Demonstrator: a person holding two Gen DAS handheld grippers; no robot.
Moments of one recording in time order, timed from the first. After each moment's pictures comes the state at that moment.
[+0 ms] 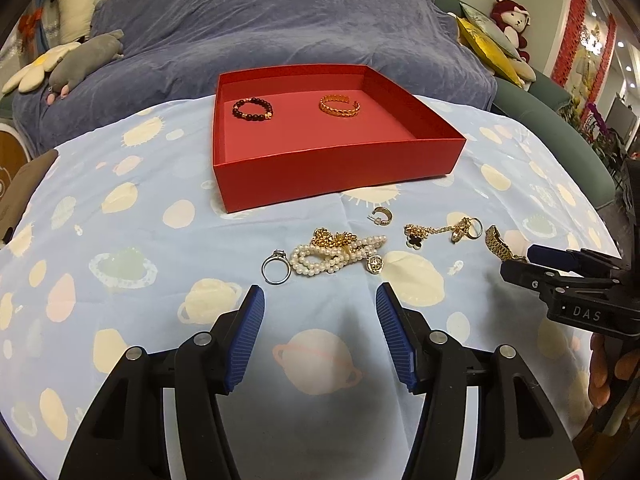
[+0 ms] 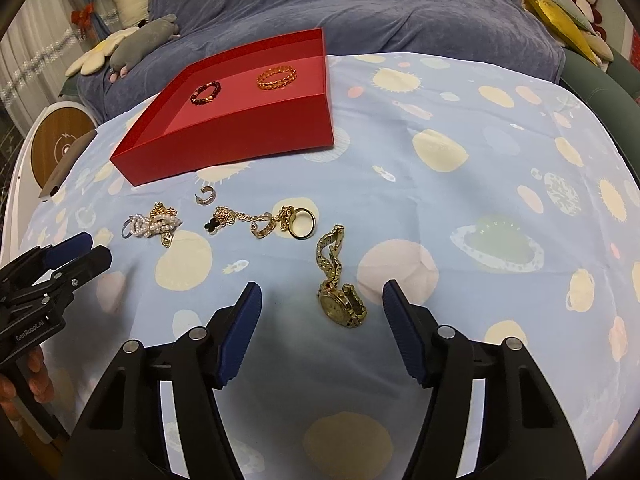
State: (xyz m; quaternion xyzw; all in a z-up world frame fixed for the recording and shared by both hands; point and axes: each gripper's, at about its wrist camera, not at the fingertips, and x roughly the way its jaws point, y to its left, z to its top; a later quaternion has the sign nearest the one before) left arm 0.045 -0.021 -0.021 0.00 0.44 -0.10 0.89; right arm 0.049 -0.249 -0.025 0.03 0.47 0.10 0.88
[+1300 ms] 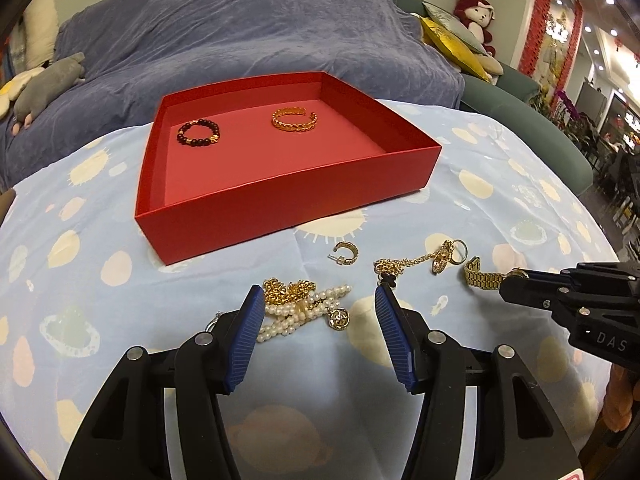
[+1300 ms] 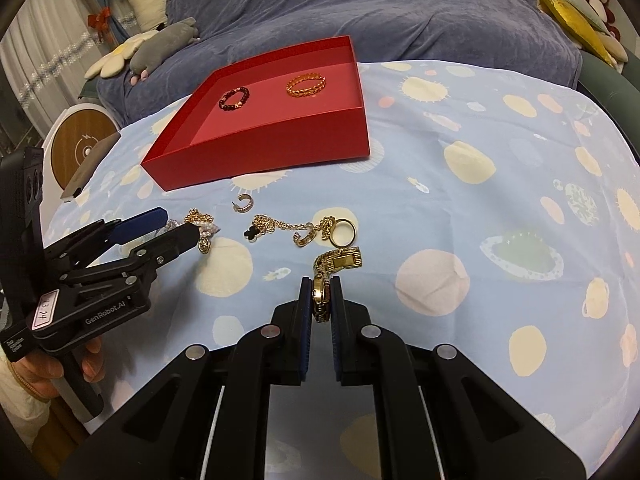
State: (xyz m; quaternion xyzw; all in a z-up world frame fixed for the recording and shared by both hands) left arm 0.081 -0.049 -0.034 0.02 0.41 -0.17 0.89; right arm 0.046 -0.239 -0.012 0.05 0.46 0.14 0.87
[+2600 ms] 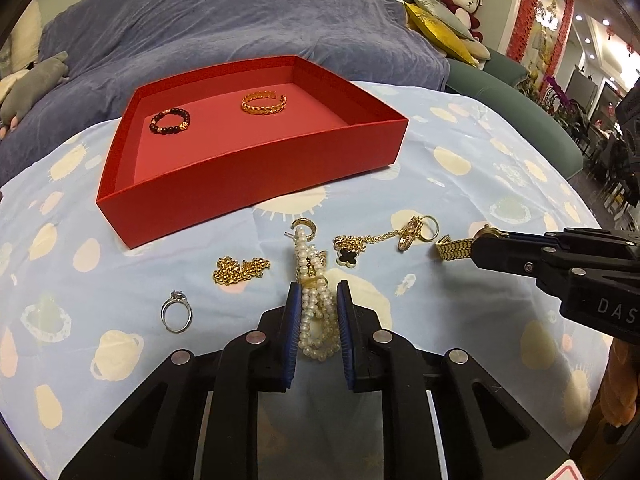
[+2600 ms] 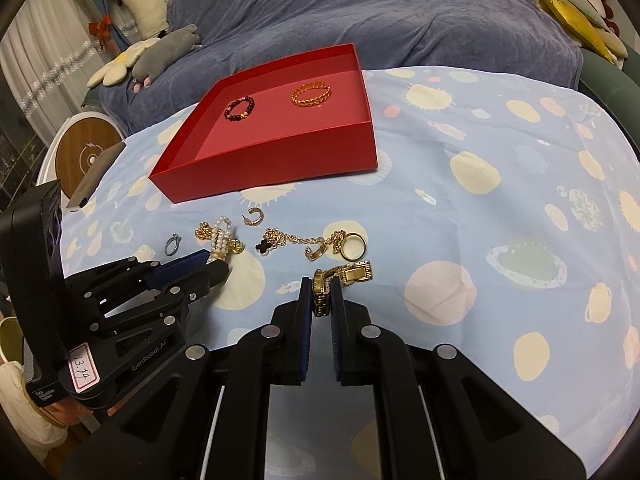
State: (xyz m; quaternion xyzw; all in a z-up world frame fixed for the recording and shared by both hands) left arm 0.069 -0.069 -0.036 0.02 0.43 -0.19 0.88; right arm 0.049 -0.234 0.002 0.06 0.45 0.15 0.88
